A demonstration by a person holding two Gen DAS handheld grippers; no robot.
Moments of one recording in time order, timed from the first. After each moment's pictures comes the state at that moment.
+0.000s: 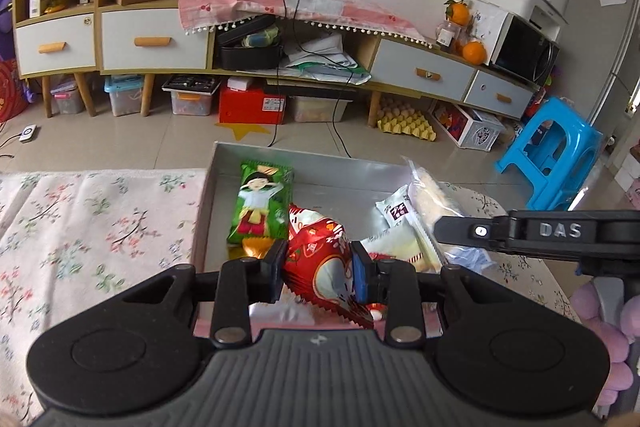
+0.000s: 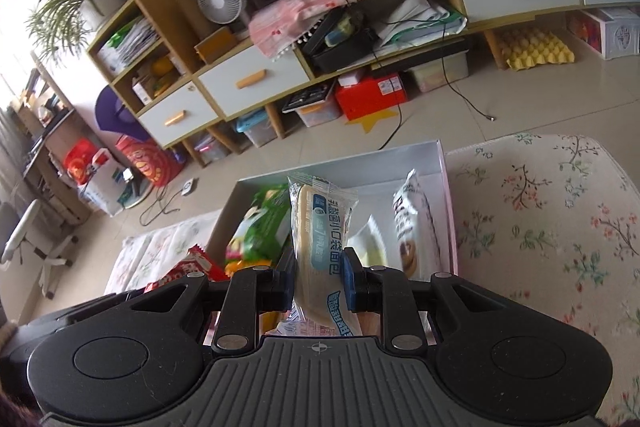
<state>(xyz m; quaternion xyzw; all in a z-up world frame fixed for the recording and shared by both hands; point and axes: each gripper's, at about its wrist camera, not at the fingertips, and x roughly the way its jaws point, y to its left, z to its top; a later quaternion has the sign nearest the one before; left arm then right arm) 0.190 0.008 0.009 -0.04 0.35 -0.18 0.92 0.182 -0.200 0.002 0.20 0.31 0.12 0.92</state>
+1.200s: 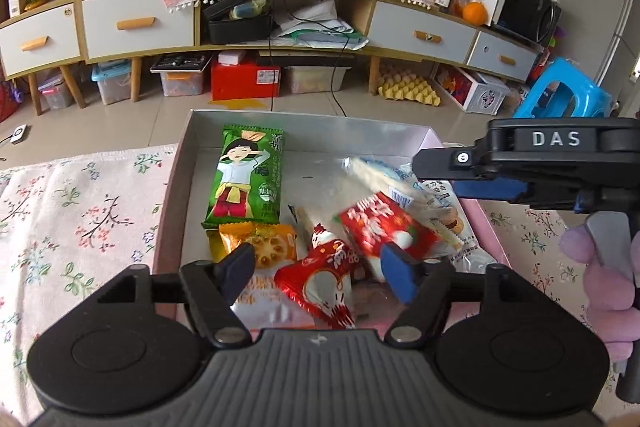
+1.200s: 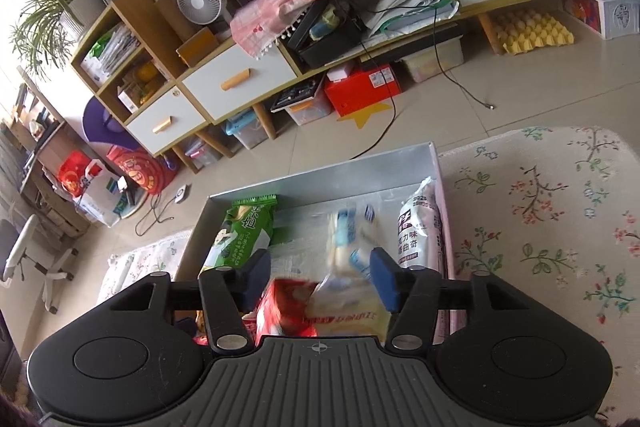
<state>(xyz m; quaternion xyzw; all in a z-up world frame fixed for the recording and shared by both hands) 0.199 -0.009 -0.014 0.00 0.38 -0.18 0.90 0.218 -0.213 -0.012 0.22 0.32 0.12 0.91</state>
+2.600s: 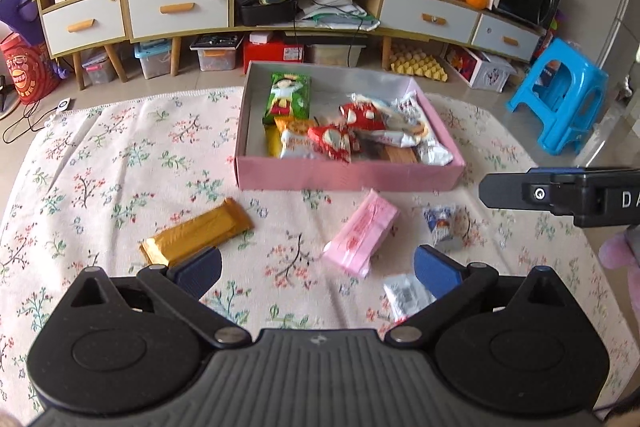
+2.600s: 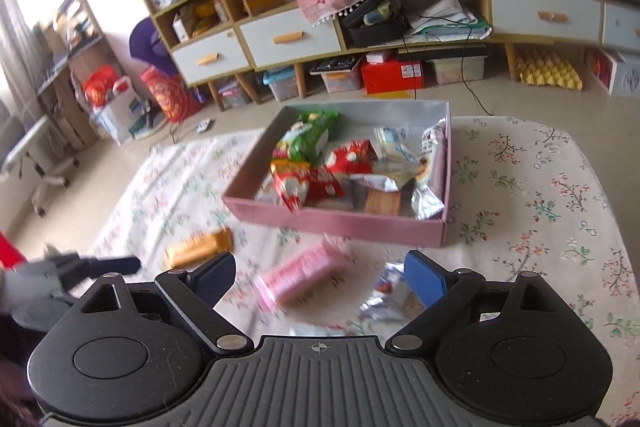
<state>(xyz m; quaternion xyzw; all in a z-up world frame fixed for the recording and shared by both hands) 0.074 0.031 0.008 0.02 0.41 -0.15 0.90 0.059 -0.173 0.013 0.08 0.33 0.15 0.93</state>
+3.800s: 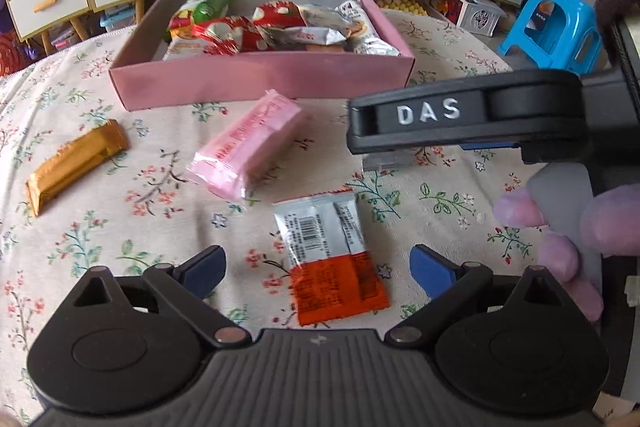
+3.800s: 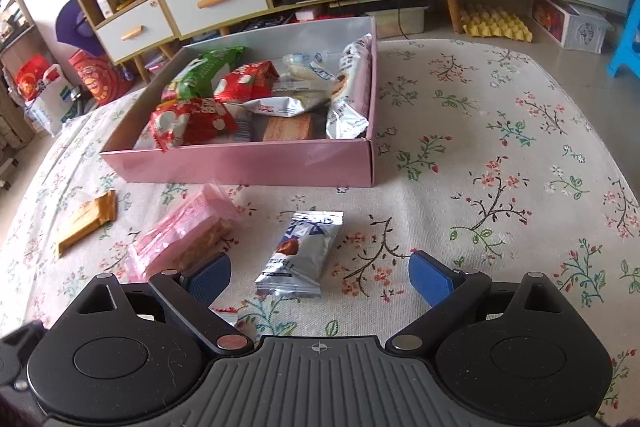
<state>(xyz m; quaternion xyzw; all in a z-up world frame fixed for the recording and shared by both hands) 0.057 -0.058 -0.059 0.05 0.46 -0.15 0.87 0.101 -0.193 -0.075 0.09 0.38 0.06 0.92</state>
